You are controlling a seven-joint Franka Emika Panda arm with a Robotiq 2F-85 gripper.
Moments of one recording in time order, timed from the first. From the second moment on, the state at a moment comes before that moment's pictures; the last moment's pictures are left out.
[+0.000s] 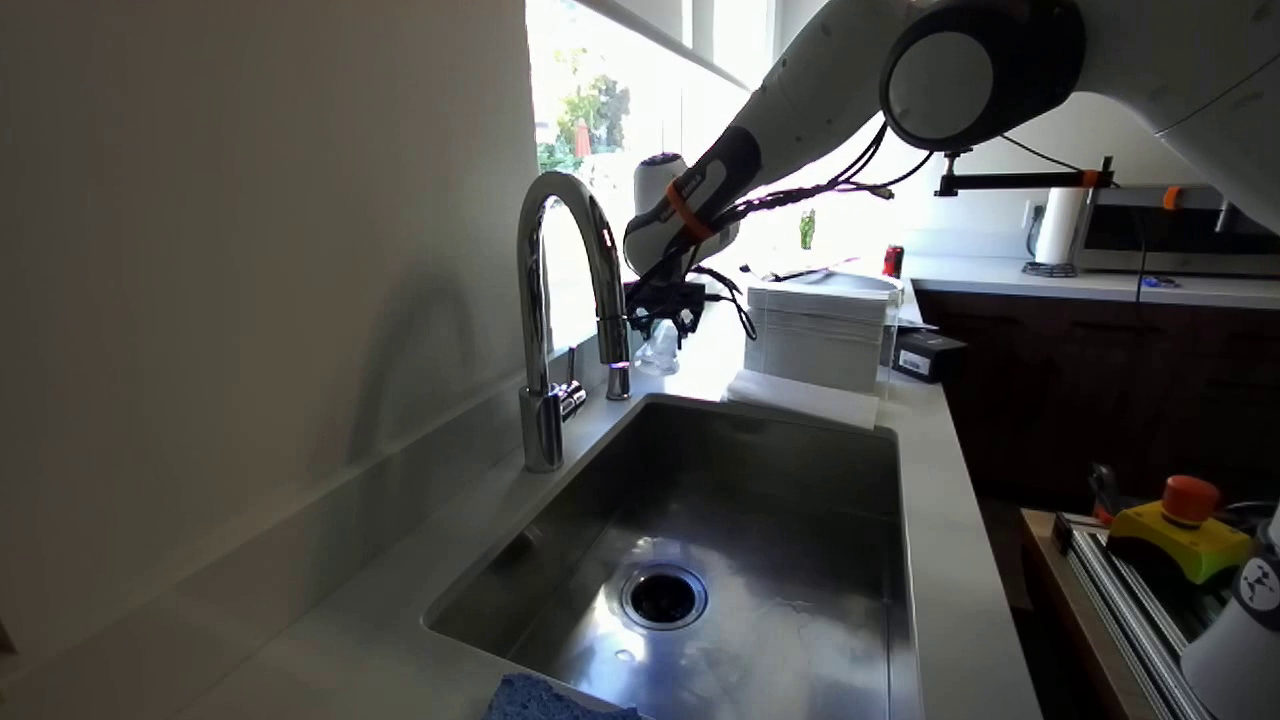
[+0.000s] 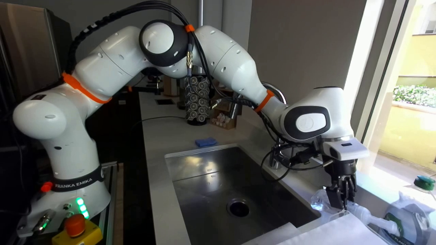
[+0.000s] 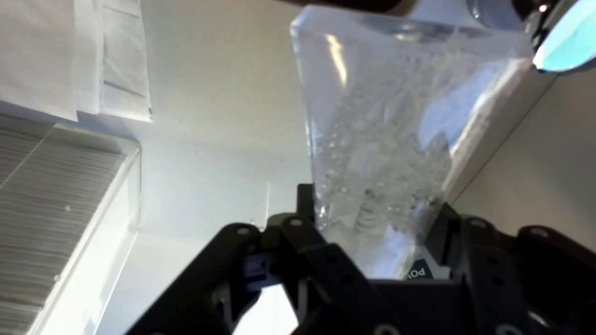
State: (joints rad) arm -0.18 0.82 -0.46 -1.43 0.04 2.47 0.87
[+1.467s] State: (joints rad) arm 0.22 0.71 -0.82 -1.89 -0.12 2.89 1.17
